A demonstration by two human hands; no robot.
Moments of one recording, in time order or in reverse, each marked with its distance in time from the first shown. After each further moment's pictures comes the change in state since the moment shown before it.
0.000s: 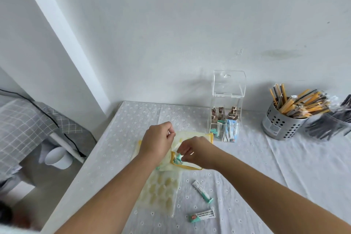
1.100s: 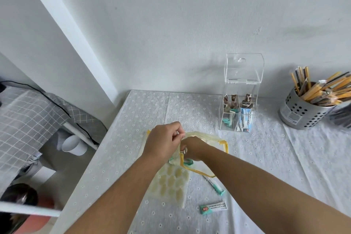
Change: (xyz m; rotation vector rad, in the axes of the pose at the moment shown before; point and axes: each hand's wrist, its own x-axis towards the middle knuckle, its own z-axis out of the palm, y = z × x) left_hand -0.013 -0.016 0.002 -0.003 -0.068 0.079; right_hand 0.083 0.043 0.073 -0.256 -0.224 0.138
